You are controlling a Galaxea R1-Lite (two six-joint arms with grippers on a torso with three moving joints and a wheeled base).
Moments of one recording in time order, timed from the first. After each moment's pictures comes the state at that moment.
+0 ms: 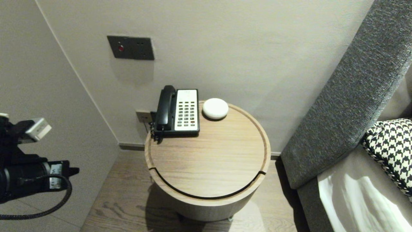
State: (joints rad) left arm -0.07 1.24 -0.72 0.16 -0.03 -0.12; right arm 0.01 0.00 0.00 -0.11 -0.02 0.02
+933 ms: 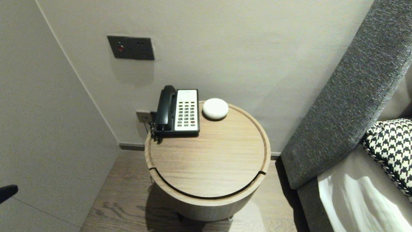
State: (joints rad) left arm 0.00 0.74 -0.66 0.35 -0.03 -0.12; right arm 0.01 0.00 0.00 -0.11 -0.02 0.02
